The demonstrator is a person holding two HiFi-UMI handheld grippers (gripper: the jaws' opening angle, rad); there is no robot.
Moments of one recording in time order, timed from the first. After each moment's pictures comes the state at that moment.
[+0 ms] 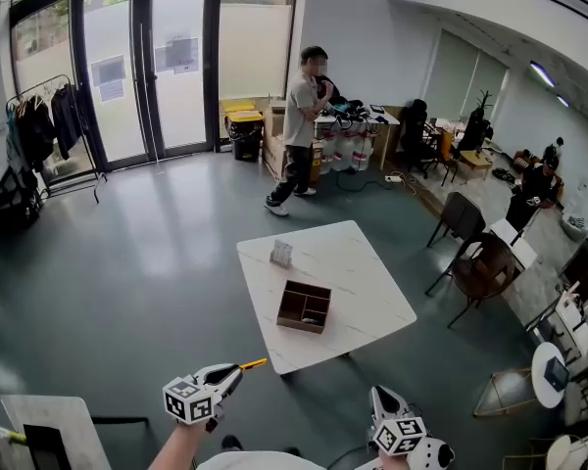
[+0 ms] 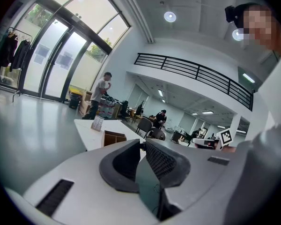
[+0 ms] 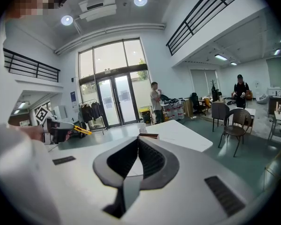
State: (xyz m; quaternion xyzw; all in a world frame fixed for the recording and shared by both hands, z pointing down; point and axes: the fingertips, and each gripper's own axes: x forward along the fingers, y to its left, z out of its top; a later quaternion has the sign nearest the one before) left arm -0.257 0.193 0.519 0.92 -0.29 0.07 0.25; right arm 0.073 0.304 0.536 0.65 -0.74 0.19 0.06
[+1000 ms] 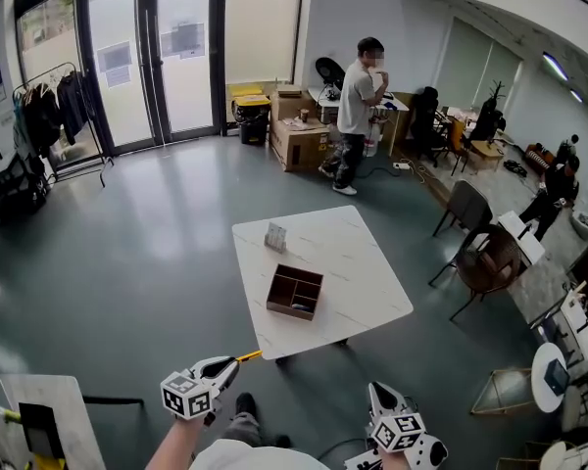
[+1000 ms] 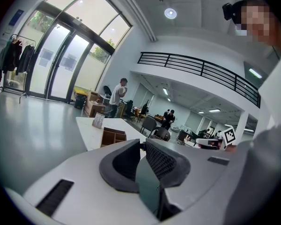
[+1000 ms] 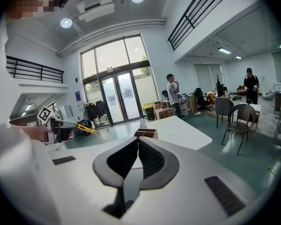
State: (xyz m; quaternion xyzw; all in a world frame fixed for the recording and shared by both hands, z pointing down) left arm -0.205 0.214 0.533 0.91 -0.33 0.08 0.25; right arm 0.126 0.317 0.557 0.61 -0.76 0.21 0.07
